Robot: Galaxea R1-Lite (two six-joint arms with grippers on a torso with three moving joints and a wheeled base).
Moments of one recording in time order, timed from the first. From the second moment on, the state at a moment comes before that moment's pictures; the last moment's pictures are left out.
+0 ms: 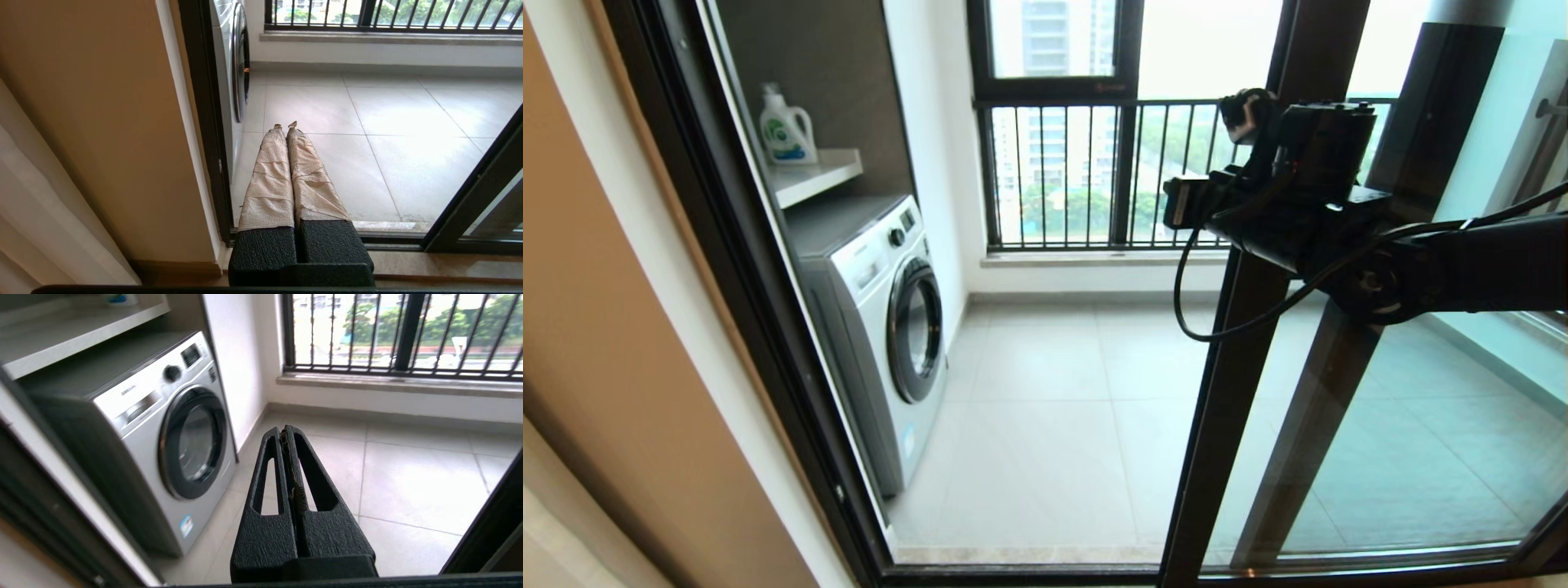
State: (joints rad) left arm 0.00 0.00 0.00 0.00 0.00 0.00; right arm 0.37 1.99 -1.49 -0.57 -0.05 0.06
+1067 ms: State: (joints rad) left arm 0.00 0.00 0.00 0.00 0.00 -0.01; right arm 0.13 2.11 -1.55 -0.60 -0.05 0.05
